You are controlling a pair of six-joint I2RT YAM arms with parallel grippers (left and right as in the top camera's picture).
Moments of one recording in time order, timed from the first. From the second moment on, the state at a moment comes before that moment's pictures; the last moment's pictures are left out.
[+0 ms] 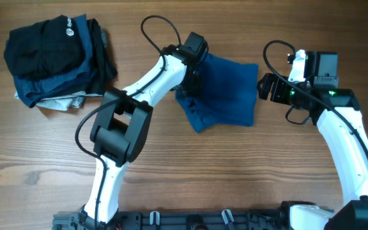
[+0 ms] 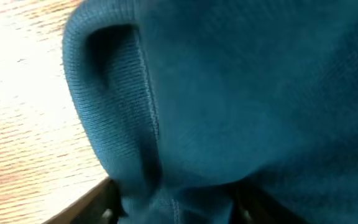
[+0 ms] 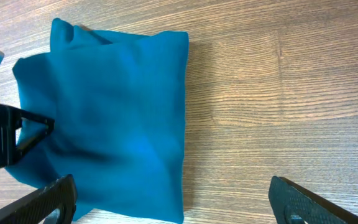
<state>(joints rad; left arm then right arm) -0.54 2.28 1.77 -0.86 -0.02 -0.29 -0.03 1.40 1.04 -0.66 -0.20 0.18</state>
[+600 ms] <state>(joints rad) -0.52 2.25 1.80 -0.82 -0.04 -0.33 -0.03 1.40 1.04 -0.66 -0.20 0.18</state>
